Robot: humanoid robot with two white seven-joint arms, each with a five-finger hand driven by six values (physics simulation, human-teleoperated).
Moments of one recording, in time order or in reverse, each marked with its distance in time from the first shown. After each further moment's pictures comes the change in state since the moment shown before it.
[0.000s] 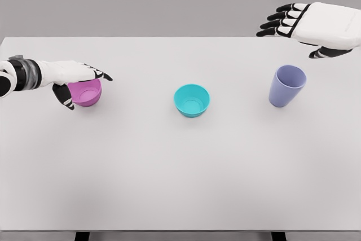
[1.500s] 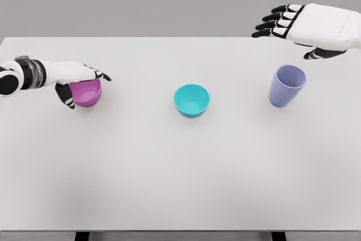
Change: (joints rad) left arm 0.000 -0.063 -0.006 0.118 -0.041 -0.028 0.000; right arm 0.005 0.024 -0.001 0.001 0.000 0.000 0.000
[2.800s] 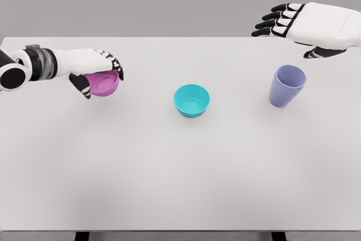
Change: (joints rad) left arm -0.049 -0.003 0.014 -0.149 -0.009 -0.002 0.000; right arm -0.005 0.002 0.000 0.000 0.000 0.000 0.000
